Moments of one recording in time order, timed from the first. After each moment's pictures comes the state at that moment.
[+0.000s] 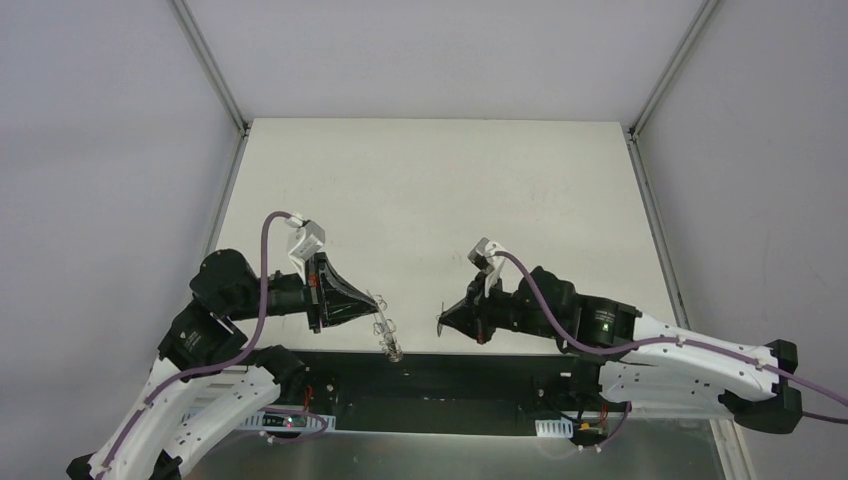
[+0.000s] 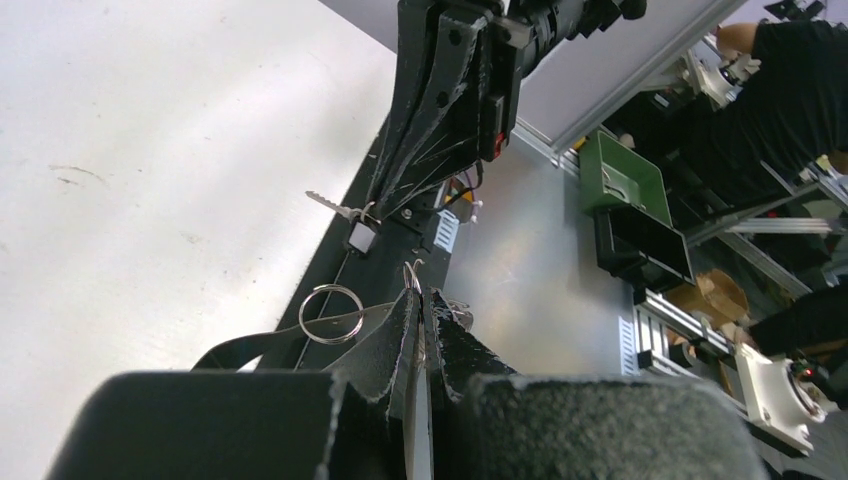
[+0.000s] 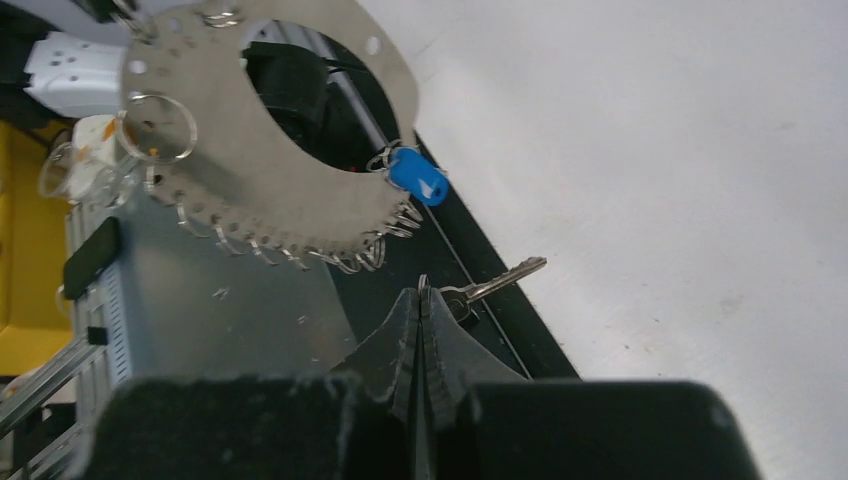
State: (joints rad) left arm -0.62 0.47 0.89 -0.50 0.70 -0.48; right arm 1.29 0.81 0.79 -0.35 0.06 0.49
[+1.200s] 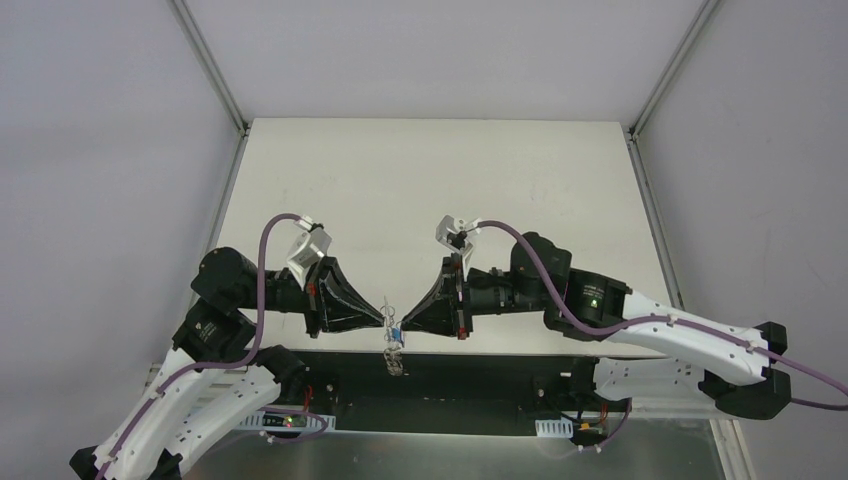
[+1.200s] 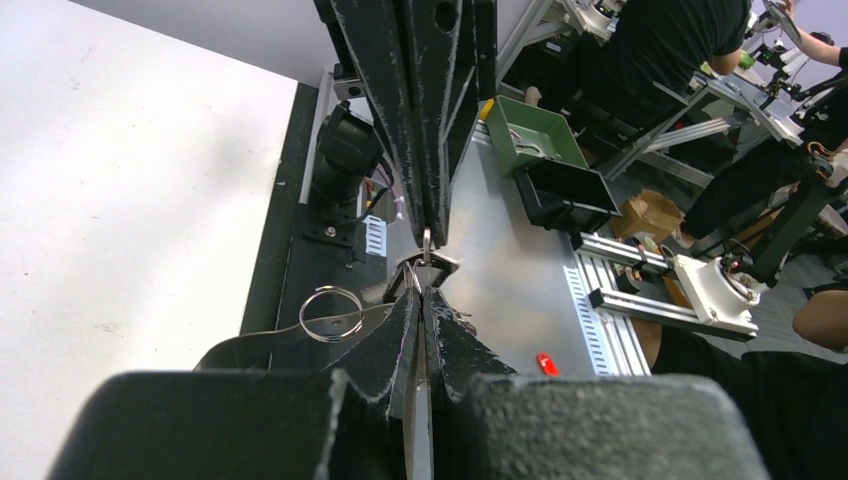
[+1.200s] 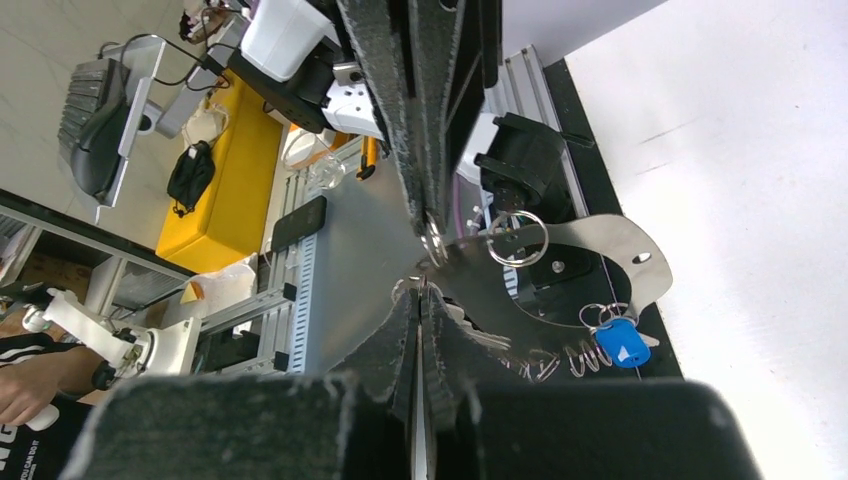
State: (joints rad) left arm -0.62 0.51 0.83 -0.20 1.00 -0.55; right arm 1.29 1.01 1.10 -0.23 -0.34 0.54
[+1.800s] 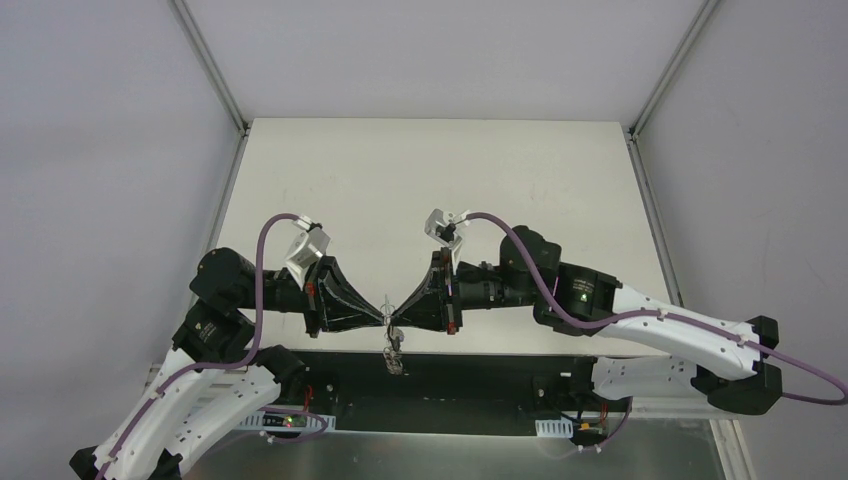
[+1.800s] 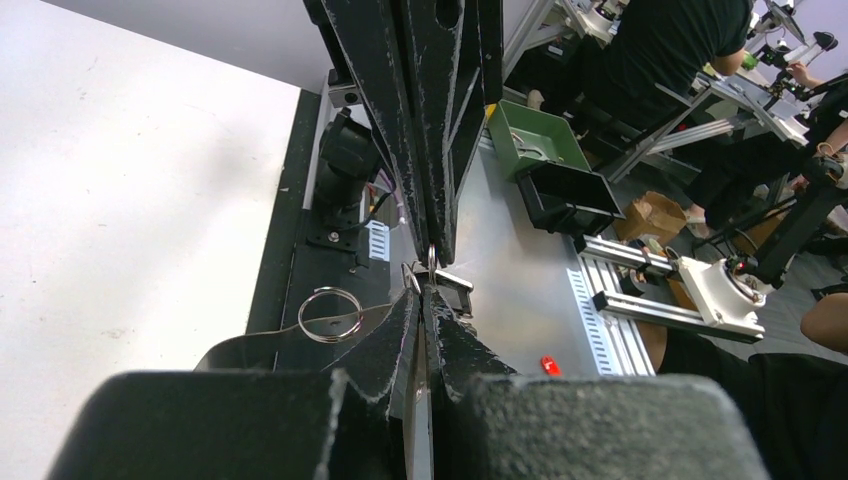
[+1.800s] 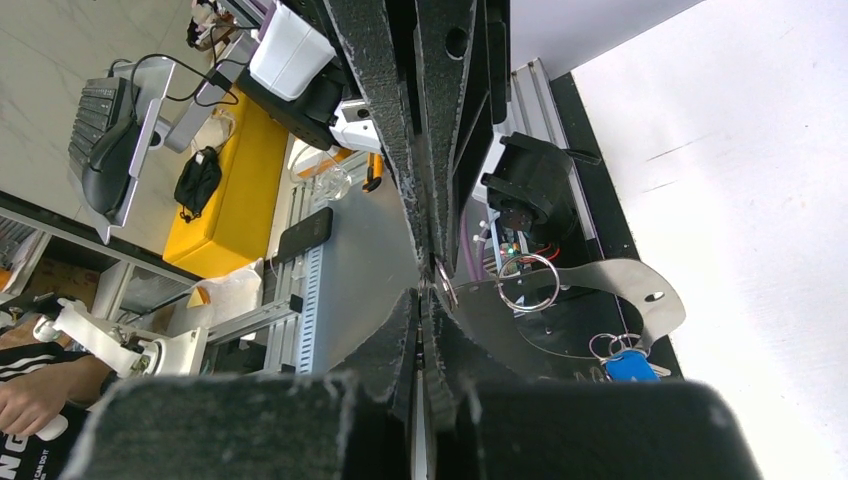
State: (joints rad) left arm -0.62 0.51 0.83 -0.18 0.99 -0.55; right arm 1.29 1.07 1.17 -0.22 -0.35 0.55
